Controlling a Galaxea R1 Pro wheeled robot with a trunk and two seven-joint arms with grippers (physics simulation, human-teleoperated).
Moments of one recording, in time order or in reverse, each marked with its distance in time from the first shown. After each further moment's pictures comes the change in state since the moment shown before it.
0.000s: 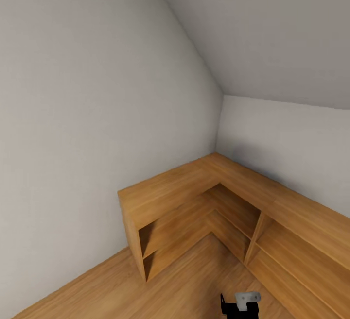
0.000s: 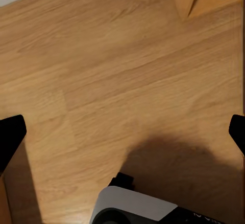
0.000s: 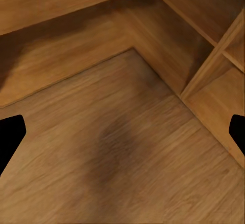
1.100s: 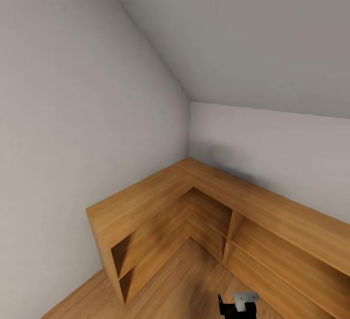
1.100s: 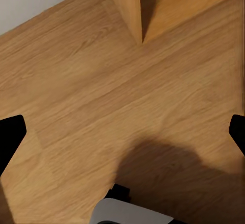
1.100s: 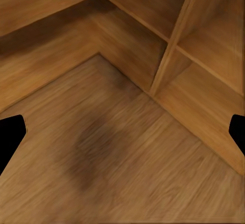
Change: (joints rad) left arm -0.001 0.000 0.000 0.000 0.000 0.000 0.000; right arm 0.000 0.006 0.002 0.003 -0.001 0.001 0.022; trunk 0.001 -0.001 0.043
